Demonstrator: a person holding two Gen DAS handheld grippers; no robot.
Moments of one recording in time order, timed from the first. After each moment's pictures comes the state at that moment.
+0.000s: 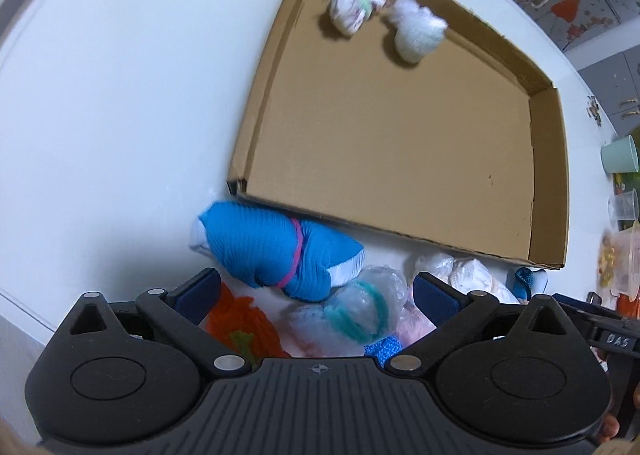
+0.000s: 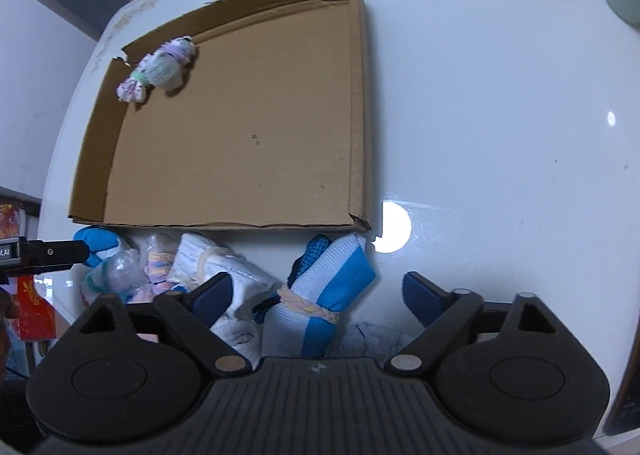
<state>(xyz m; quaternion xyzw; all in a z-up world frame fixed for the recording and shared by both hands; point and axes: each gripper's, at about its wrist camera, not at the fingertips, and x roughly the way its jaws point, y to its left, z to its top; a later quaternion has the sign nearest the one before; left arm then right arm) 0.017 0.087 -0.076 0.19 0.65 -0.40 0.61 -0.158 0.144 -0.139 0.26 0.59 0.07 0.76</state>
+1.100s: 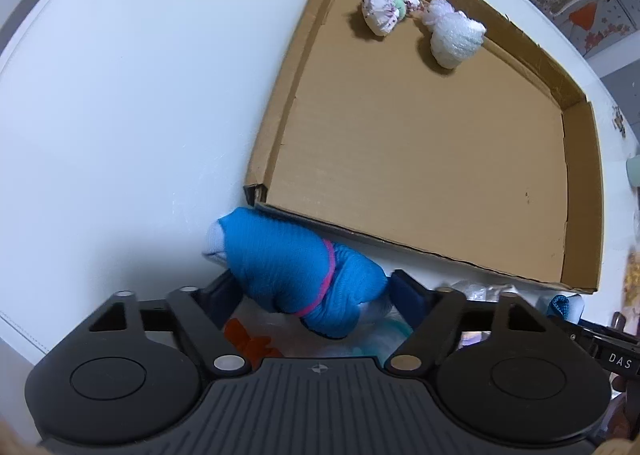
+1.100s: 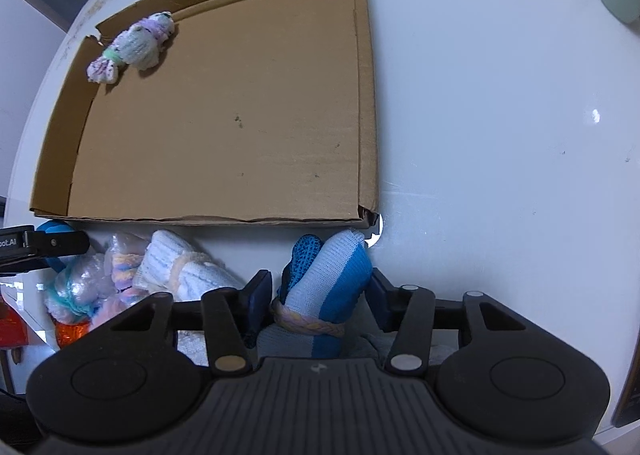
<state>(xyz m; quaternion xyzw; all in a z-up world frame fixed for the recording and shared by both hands) 0.035 0.076 -0.095 0.23 0.62 -0.42 0.62 -0.147 0.203 -0.164 0.27 0.58 0.02 0.77</state>
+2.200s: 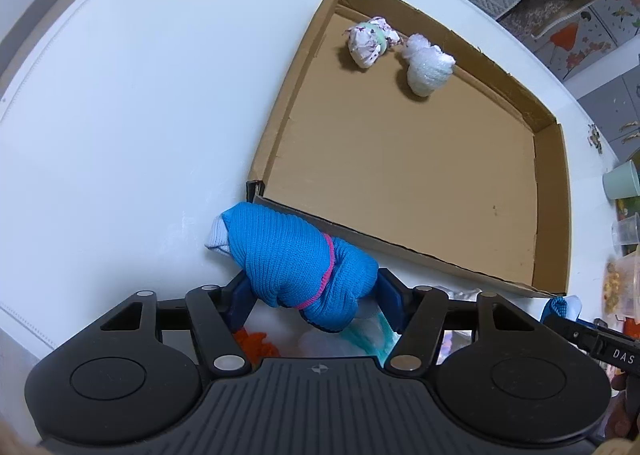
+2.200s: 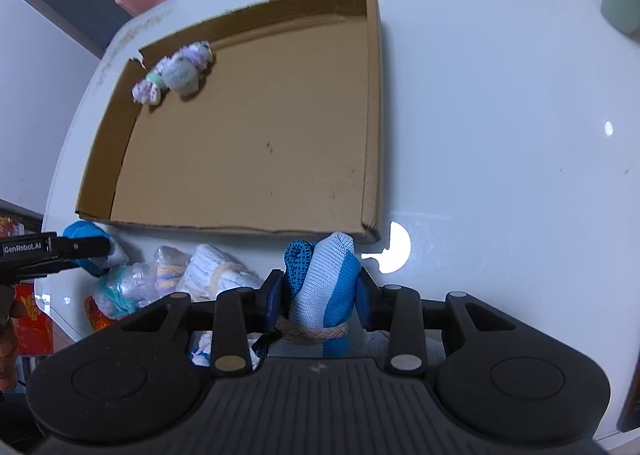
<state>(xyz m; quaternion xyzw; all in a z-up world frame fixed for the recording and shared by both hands) 0.029 0.099 -0.065 0.24 0.59 -0.48 0.61 -0.161 0.174 -0.138 0.30 0.53 0.02 0.79</state>
